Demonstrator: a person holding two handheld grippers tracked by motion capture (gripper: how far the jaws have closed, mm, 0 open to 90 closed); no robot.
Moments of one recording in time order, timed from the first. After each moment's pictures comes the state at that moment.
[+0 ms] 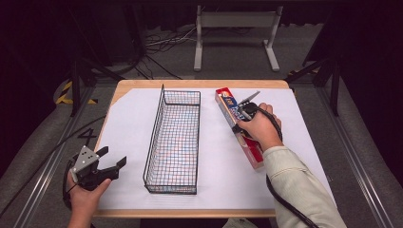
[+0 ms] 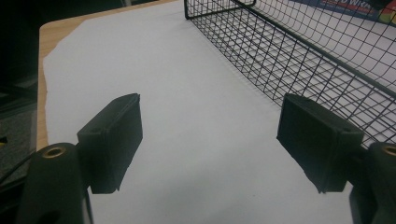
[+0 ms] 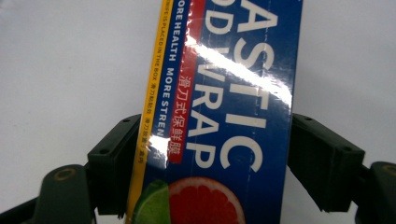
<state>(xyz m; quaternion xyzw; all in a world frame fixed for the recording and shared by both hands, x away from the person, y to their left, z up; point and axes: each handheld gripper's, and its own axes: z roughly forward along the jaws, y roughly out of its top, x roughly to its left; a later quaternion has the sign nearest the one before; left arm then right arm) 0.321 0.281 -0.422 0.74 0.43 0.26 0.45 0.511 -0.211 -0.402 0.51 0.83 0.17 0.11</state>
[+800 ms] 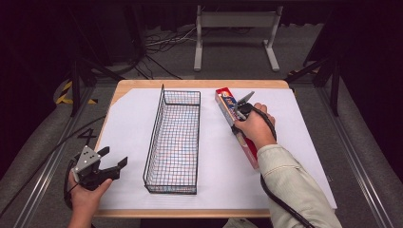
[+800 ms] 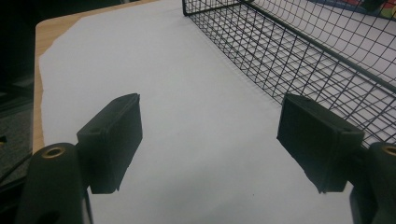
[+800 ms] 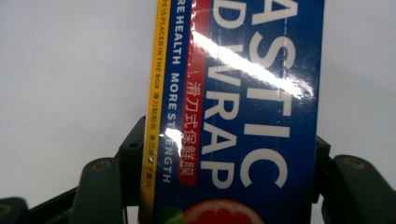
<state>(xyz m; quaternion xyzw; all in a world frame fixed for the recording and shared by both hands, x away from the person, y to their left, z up) 0.322 0.280 -0.423 0.74 0.43 0.26 0.44 0.516 -0.198 -0.407 0.54 0.82 0.13 0.12</state>
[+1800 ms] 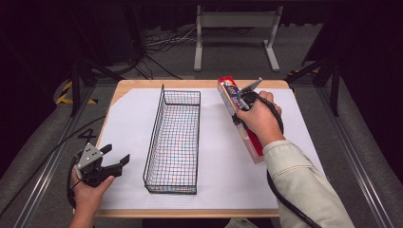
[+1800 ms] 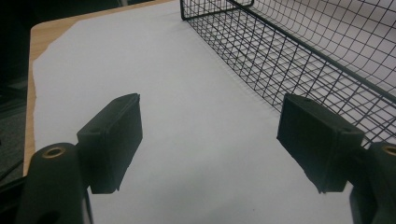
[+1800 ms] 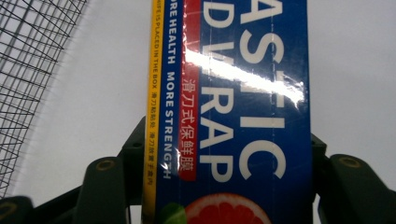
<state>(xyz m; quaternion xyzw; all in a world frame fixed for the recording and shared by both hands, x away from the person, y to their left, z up) 0.331 0.275 -0.423 0.74 0.43 0.25 0.45 0.491 -0.188 -0.335 0.59 0.78 0.16 0.13</state>
